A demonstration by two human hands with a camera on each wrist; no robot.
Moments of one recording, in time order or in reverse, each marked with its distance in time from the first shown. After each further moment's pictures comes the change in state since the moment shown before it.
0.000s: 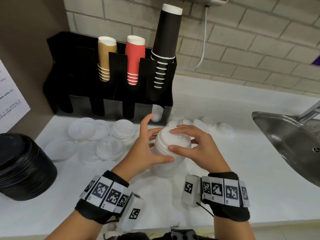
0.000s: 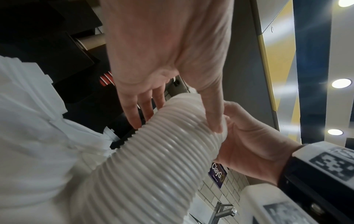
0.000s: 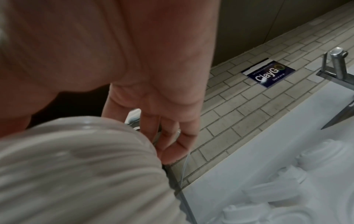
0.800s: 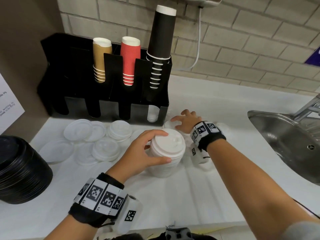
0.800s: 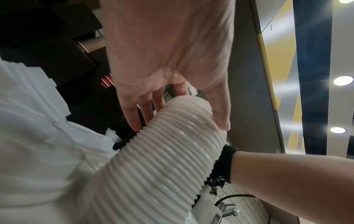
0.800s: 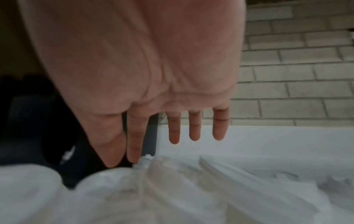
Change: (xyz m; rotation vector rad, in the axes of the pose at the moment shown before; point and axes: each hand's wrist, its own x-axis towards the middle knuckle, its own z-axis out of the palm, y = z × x) left_hand -0.003 0.000 -0.004 0.046 -0.065 0.032; right_hand 0.131 0.079 -0.008 -1.016 -0.383 0.317
